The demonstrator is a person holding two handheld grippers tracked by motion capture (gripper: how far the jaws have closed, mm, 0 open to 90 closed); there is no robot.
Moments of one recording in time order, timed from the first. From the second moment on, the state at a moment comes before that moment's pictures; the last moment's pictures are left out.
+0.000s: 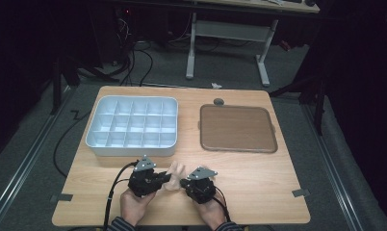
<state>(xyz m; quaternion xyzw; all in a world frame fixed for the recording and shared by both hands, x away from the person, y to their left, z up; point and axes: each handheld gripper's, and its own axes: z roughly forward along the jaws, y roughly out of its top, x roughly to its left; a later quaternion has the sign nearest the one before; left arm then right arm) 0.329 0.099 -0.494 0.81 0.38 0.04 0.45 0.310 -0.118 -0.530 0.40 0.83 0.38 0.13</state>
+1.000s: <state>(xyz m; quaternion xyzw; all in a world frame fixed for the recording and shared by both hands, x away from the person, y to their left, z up) 0.330 0.103 -0.490 0.79 0.38 0.04 0.47 0.316 -0.095 -0.528 0.38 0.84 0.38 0.12</state>
